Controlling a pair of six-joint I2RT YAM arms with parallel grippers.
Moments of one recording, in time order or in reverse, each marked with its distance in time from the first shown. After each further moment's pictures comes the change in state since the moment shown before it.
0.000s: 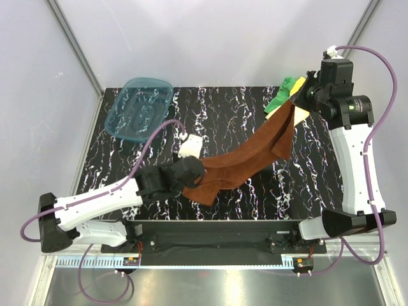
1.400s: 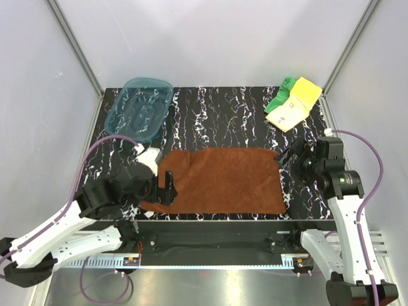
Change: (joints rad) left arm 0.180 -0.453 -0.090 -0.362 0.470 -0.130; right arm -0.075 -0.620 -0.927 0.063 -0.195 0.240
